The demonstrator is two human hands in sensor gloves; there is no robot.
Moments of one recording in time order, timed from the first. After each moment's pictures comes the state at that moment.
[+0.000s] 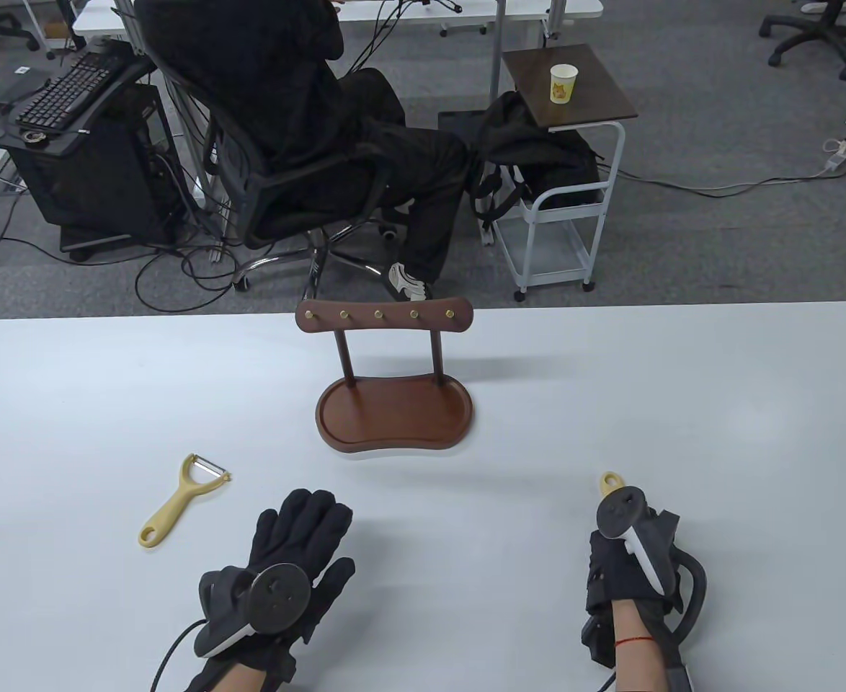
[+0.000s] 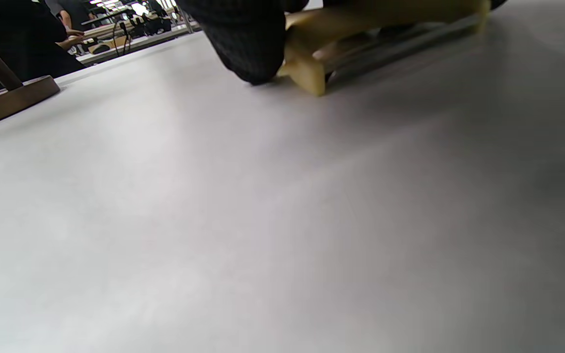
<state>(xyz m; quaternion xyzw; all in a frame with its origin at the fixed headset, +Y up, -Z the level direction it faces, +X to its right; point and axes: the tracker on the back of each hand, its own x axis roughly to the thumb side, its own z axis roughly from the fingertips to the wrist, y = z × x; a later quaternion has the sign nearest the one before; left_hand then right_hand) -0.216 -0.733 -0.267 0.04 -0.18 0.11 0.98 0.218 -0.771 -0.313 -0.26 0.12 0.95 0.12</state>
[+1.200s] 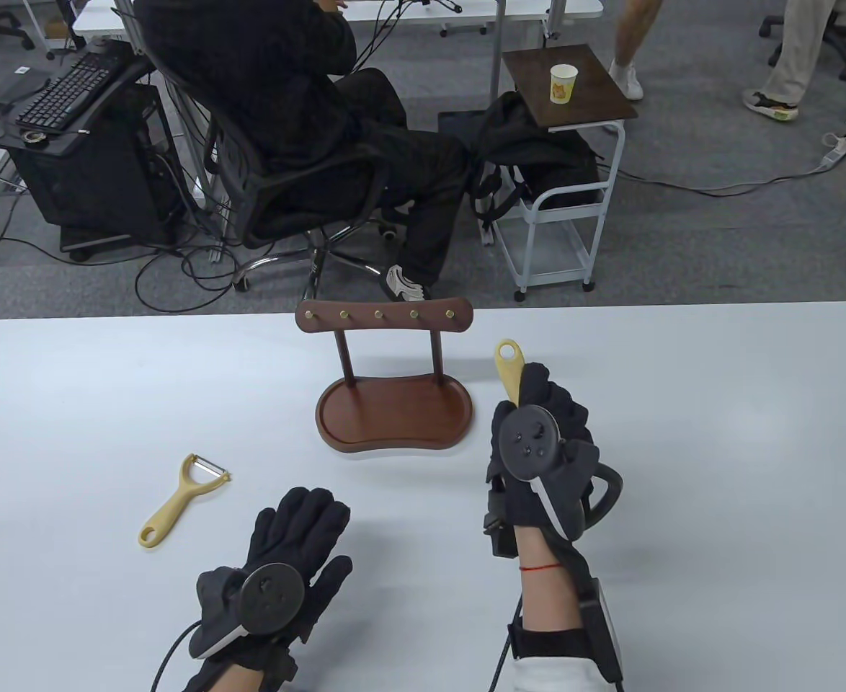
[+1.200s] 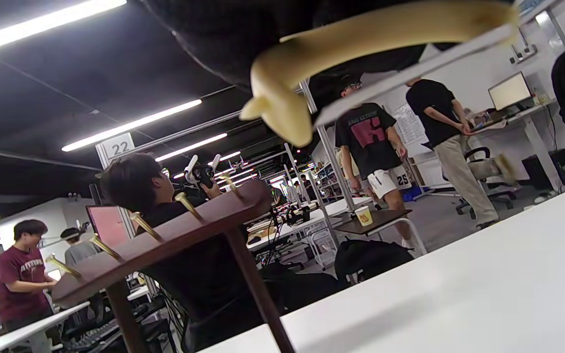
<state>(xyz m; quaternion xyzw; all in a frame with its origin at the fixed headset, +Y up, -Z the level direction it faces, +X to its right) -0.220 -0.731 -0.267 0.05 -0.19 0.14 0.97 0.088 -0.598 -0.346 -0.15 -0.18 0.95 0.21</state>
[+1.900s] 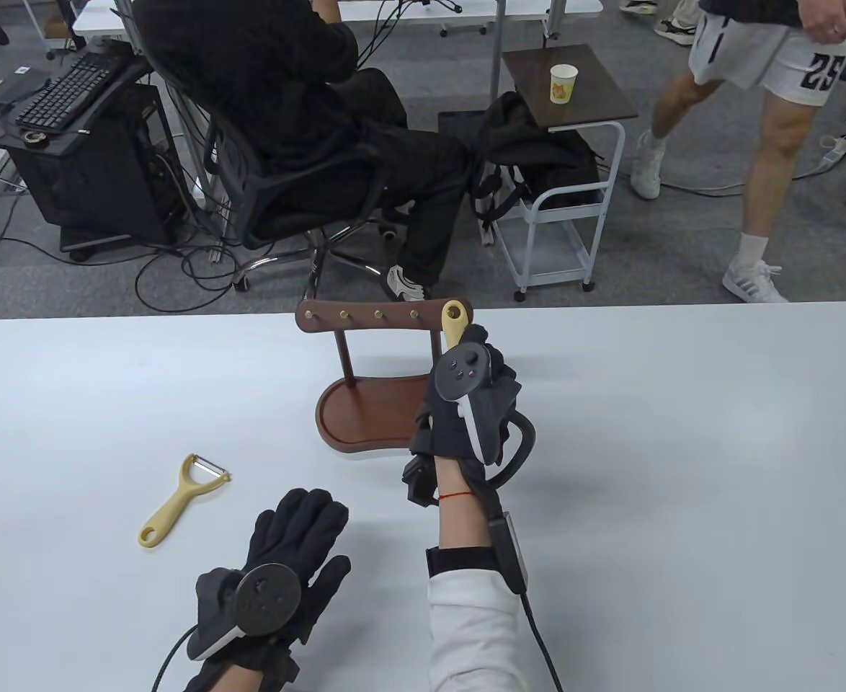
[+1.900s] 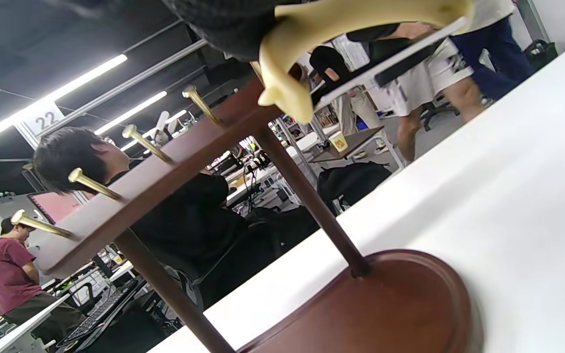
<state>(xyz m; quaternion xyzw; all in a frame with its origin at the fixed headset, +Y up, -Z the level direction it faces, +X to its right) -0.222 -0.732 -0.266 0.05 -0.18 0.16 0.97 0.030 -0.628 -0.426 -0.22 -0.06 0.93 0.28</state>
